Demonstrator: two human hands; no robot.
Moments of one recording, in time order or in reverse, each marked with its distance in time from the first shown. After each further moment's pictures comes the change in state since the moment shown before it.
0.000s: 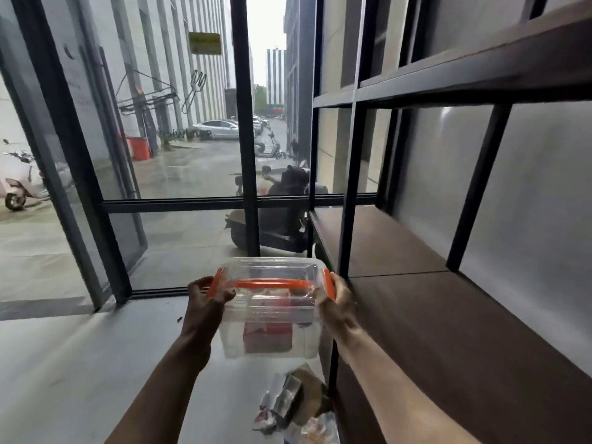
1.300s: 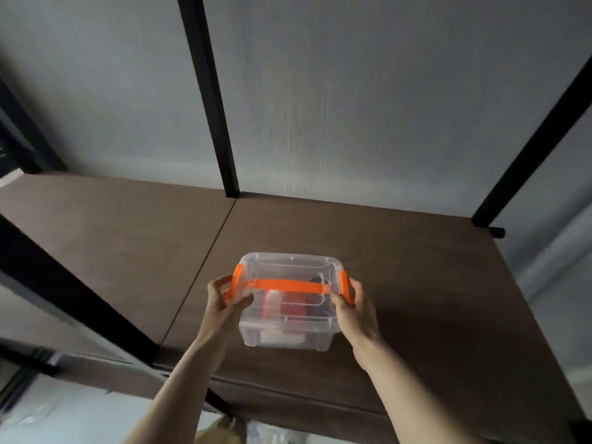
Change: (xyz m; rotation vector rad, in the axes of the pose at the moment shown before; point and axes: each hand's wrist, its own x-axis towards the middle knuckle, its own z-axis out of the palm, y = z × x) left_hand 0.365 -0.188 0.501 0.319 -1.354 -0.171; right_hand 0.284 0.217 -0.140 0.062 1.331 0.665
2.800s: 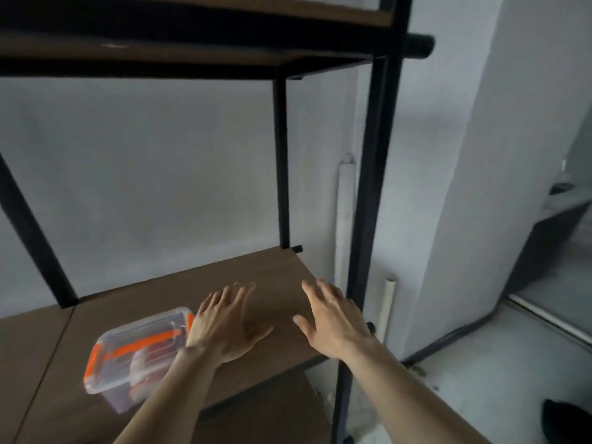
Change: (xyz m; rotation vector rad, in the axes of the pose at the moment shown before) left_hand -0.266 0.098 0.159 1.239 -0.418 1.048; right_hand -0.261 0.037 -0.265 -0.981 0.427 -0.327
